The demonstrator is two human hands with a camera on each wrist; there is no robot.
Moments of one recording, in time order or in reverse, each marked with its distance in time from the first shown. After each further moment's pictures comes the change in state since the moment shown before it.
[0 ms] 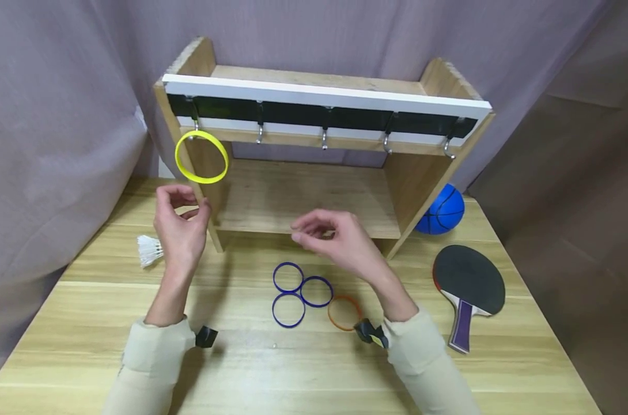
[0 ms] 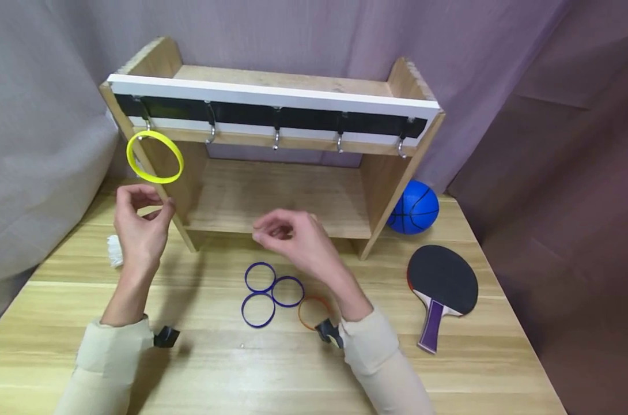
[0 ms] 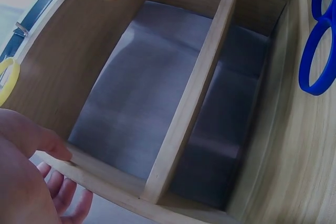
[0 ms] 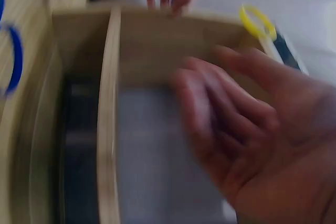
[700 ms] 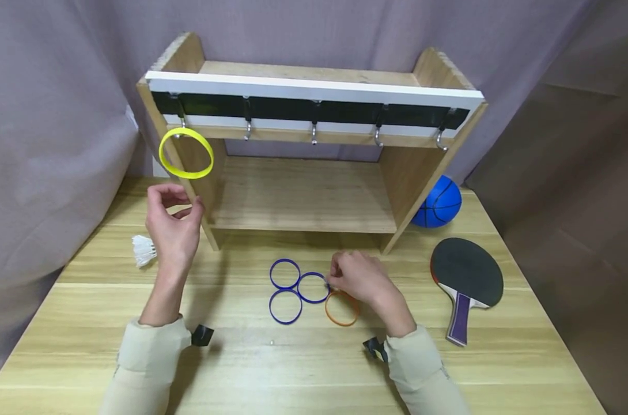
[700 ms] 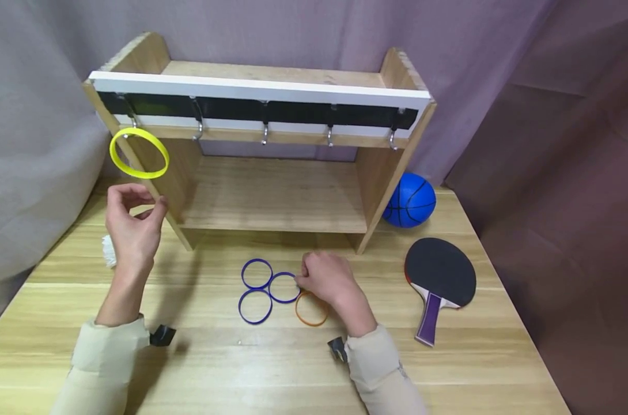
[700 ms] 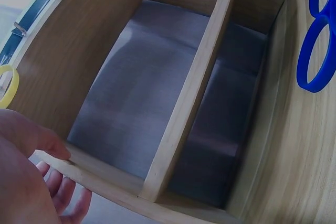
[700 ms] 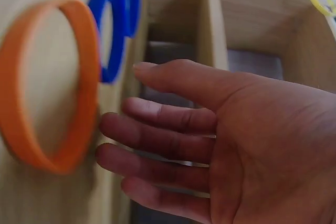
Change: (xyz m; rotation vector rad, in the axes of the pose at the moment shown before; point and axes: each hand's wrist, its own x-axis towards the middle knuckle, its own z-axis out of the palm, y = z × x) left_hand -0.002 -0.003 0.003 -0.005 0.010 0.012; right_hand -0.049 0.089 0.004 -0.724 -0.230 0.265
